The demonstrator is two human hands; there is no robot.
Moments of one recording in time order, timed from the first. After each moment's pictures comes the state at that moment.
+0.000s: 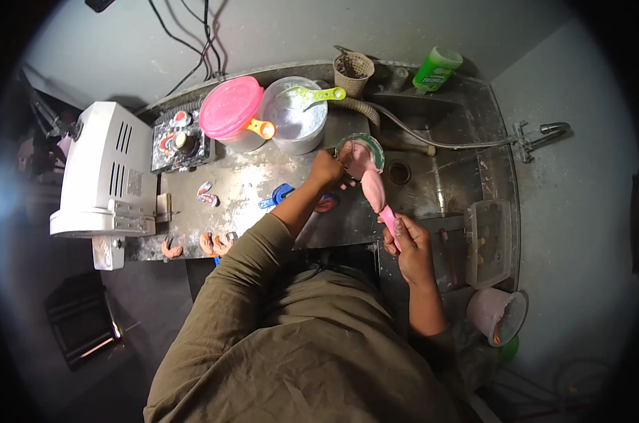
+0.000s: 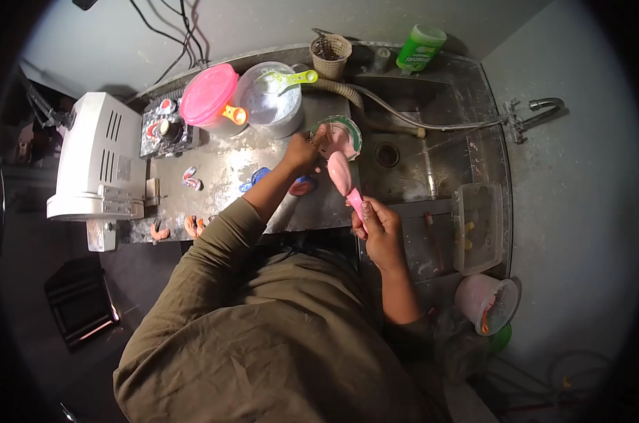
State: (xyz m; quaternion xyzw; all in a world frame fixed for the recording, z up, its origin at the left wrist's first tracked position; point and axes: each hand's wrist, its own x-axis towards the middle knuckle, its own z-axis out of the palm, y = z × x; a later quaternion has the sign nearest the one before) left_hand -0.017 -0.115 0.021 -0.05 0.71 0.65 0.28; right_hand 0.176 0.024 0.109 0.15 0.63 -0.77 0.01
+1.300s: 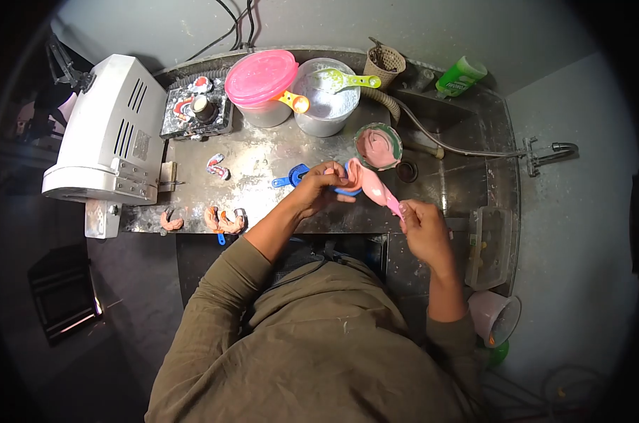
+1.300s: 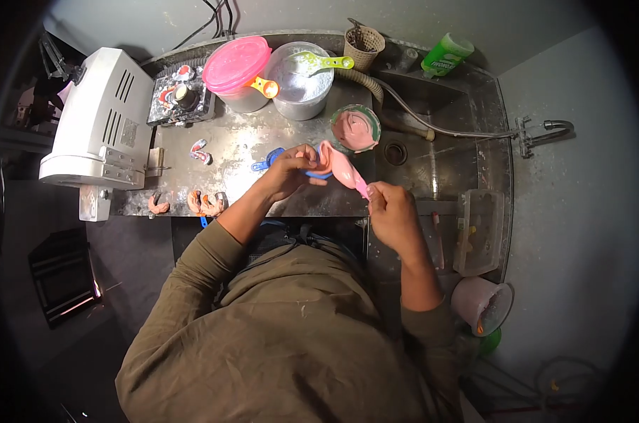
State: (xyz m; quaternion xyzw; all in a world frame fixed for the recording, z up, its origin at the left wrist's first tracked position) left_hand 0.046 -0.210 0.011 -0.01 0.35 0.84 0.41; right_hand 0.149 0.007 0.141 0.09 0.89 -0.43 0.08
